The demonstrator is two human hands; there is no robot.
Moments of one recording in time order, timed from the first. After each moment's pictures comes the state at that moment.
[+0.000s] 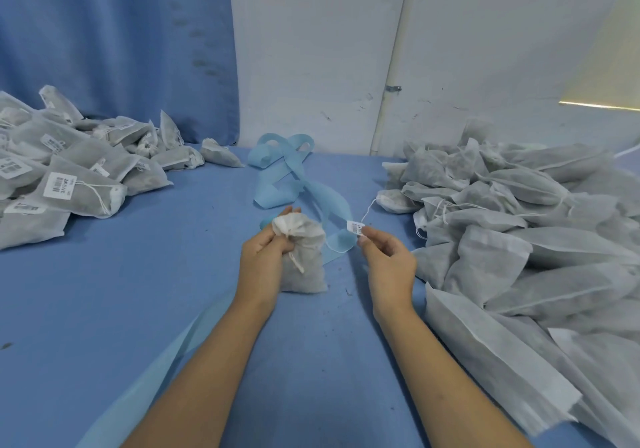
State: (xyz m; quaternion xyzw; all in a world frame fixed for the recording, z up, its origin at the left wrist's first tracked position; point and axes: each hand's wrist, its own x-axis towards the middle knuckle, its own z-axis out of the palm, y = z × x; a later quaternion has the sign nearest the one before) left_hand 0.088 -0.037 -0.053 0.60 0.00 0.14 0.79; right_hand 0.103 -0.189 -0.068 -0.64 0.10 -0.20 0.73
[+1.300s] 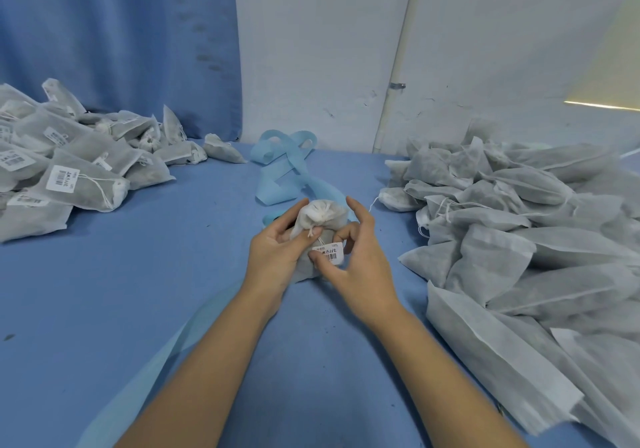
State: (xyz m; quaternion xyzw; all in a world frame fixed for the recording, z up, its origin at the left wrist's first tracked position) left_hand 0.092 -0.042 -0.053 0.57 -0.01 0.07 0.82; right_hand 0.090 -0.176 -0.064 -0.84 -0.18 -0.21 0.47
